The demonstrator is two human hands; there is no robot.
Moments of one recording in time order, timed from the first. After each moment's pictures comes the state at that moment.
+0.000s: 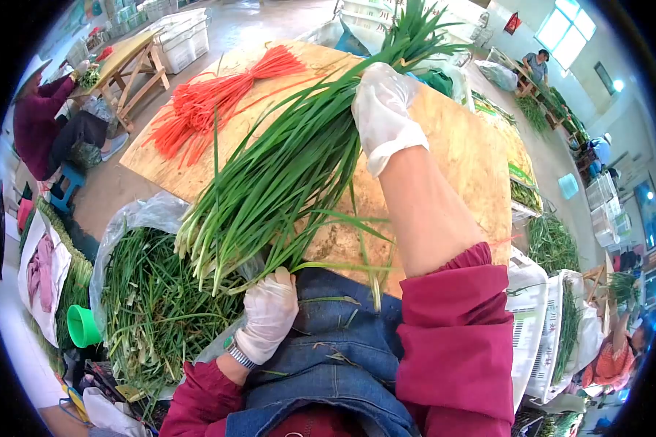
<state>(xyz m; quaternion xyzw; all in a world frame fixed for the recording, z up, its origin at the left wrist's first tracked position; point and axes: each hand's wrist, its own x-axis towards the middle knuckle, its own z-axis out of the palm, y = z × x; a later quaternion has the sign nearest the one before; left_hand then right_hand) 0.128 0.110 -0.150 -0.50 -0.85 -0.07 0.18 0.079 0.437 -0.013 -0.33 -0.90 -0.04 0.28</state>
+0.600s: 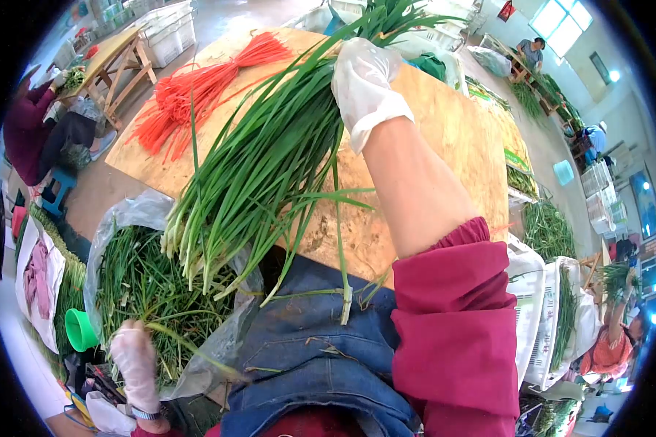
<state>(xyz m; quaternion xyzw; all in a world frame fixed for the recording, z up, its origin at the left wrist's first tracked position) 0.051 -0.106 -0.110 -0.42 -0.88 0.09 0.21 0.063 0.378 0.048 -0.48 -0.86 -0.16 -0.04</state>
